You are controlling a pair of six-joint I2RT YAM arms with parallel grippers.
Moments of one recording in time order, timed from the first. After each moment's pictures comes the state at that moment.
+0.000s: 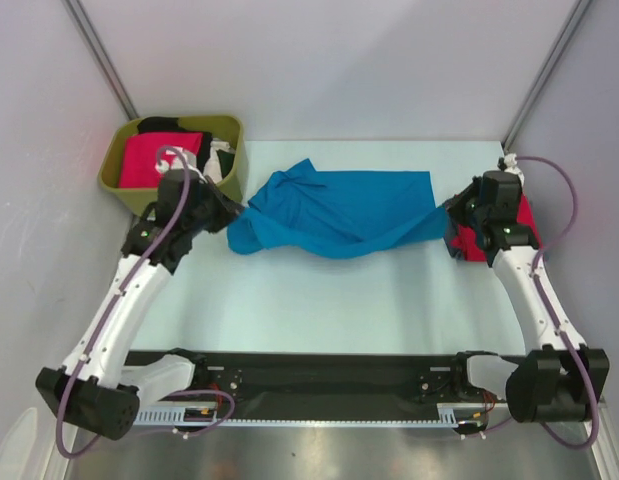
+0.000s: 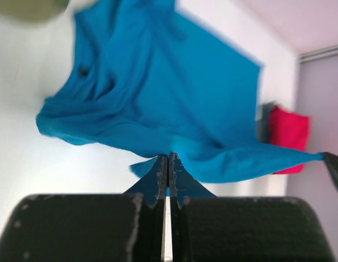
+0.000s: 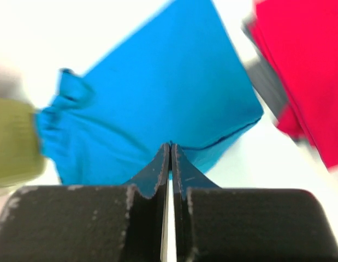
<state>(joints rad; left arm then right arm) -0.30 1.09 1.13 -0.64 -0.01 -0.78 0.01 1.18 0.97 -0.34 0.02 0.66</state>
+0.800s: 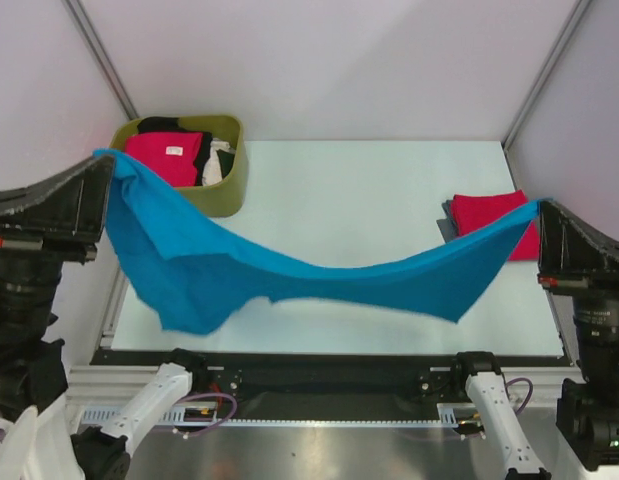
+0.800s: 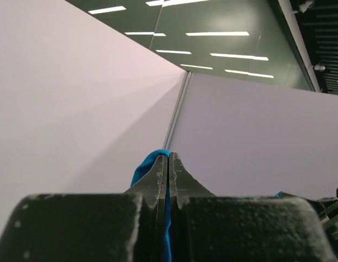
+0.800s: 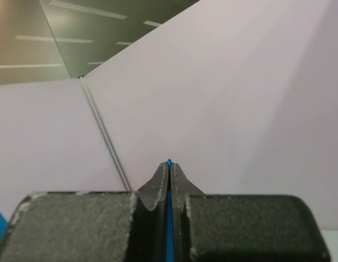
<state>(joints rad) -0.29 0.73 1.71 -0.26 0.23 -0.59 0.01 0.47 1.41 -0.30 -0.19 0.59</state>
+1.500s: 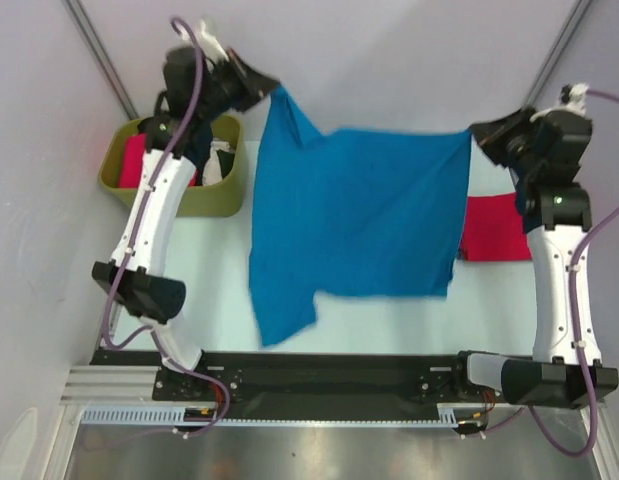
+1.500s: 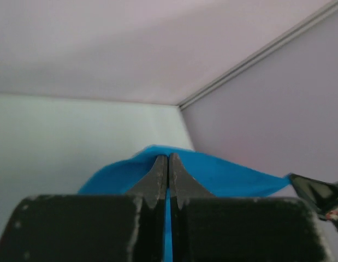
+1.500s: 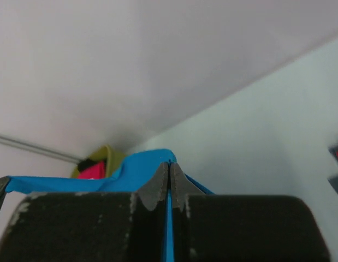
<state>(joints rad) -0.27 1.73 2.05 -0.50 0.28 -0.72 -0.06 1.21 1.50 -0.47 -0.17 0.72</state>
